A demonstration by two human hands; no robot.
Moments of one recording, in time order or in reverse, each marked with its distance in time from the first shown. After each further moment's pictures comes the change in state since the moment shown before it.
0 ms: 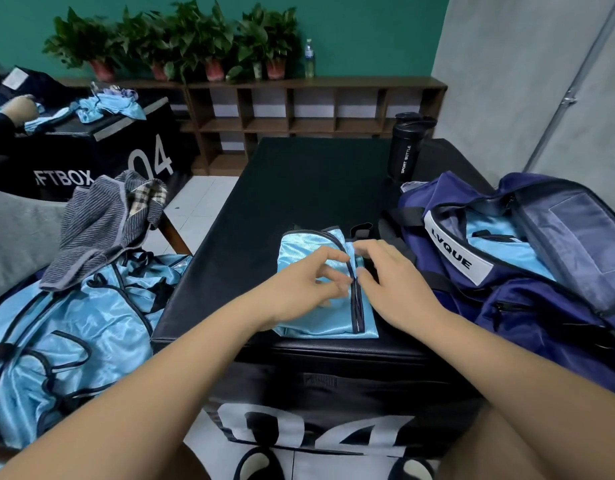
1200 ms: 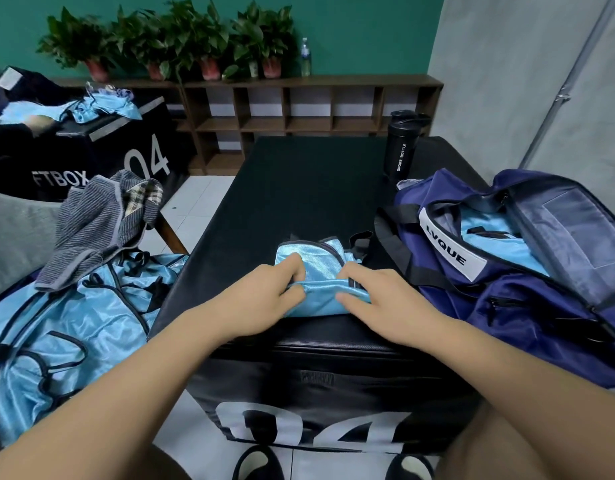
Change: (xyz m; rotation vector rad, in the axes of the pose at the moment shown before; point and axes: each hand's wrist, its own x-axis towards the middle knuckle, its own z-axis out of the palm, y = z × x) left_hand -0.029 -0.021 -0.032 0.601 0.117 0.177; right_hand -0.021 -0.015 -0.008 0.025 -0.199 -0.115
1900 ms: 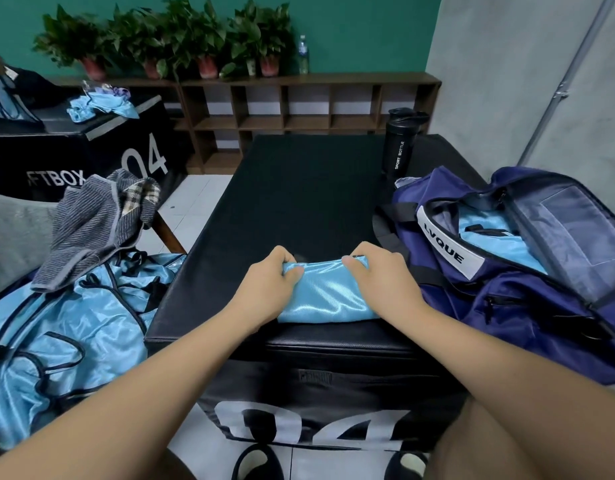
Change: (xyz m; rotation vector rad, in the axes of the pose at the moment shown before) left_hand 0.028 -0.005 0.030 -0.238 0.258 -0.409; right_hand 0.031 0.008 0.011 0.062 0.258 0.417
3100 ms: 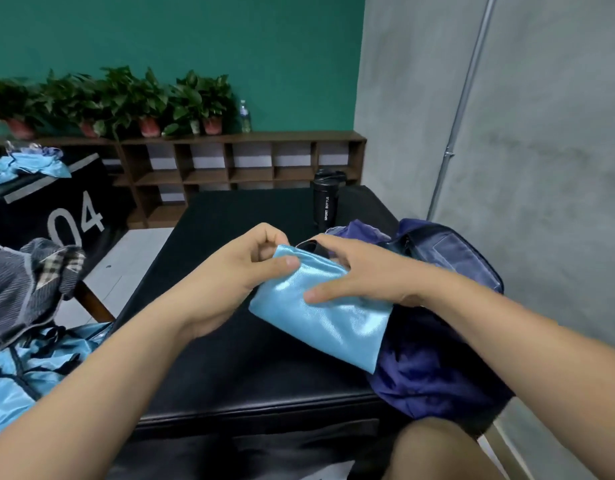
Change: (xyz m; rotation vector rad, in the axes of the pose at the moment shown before) left_hand -0.019 0.158 -0.047 -0.576 -0.420 0.348; right_hand -0.001 -0.041 -0.184 0.204 -0.484 -0.215
